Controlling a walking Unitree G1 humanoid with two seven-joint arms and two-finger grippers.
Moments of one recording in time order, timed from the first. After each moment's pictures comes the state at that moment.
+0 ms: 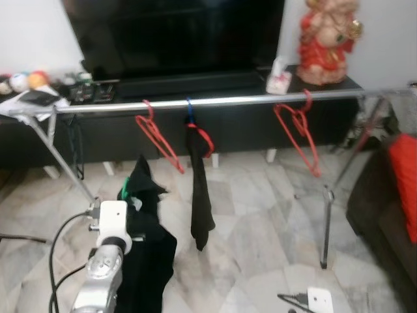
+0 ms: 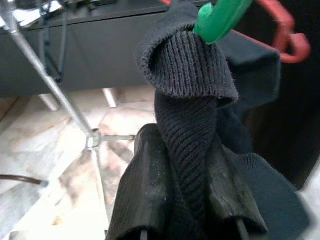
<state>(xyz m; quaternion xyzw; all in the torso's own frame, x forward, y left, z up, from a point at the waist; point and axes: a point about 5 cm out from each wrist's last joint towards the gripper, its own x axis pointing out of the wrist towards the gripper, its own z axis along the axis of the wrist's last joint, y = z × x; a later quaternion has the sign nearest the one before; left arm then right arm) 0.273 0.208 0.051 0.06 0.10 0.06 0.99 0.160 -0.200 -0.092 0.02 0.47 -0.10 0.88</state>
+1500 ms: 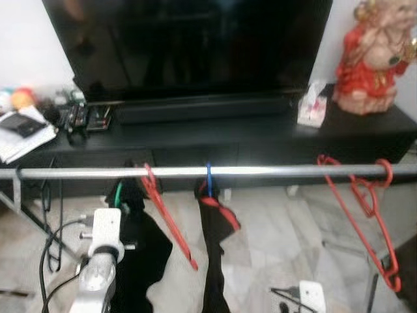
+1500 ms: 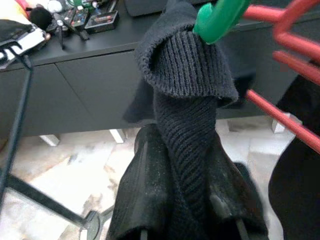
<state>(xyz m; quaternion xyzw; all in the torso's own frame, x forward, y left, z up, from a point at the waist) 0.254 0.216 0.040 0.09 0.09 0.06 0.99 0.164 -0.199 -0.090 0.01 0.46 -0.09 0.88</state>
